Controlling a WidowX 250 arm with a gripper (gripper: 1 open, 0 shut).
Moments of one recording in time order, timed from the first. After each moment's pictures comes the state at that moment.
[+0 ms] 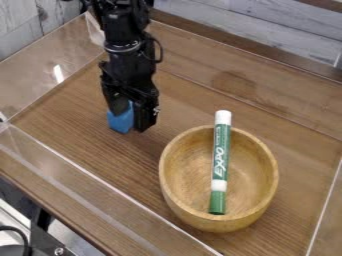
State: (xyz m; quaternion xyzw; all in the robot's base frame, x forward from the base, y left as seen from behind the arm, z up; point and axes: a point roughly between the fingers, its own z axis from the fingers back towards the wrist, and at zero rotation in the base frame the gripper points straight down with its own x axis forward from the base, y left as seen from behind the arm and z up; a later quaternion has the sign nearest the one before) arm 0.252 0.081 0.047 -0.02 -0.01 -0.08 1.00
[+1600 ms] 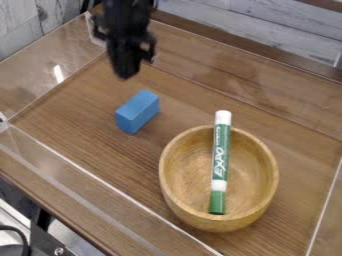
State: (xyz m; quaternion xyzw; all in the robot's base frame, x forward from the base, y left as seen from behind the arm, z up) arm 0.283 0.080 0.114 -0.01 -0.02 -0.06 1.00
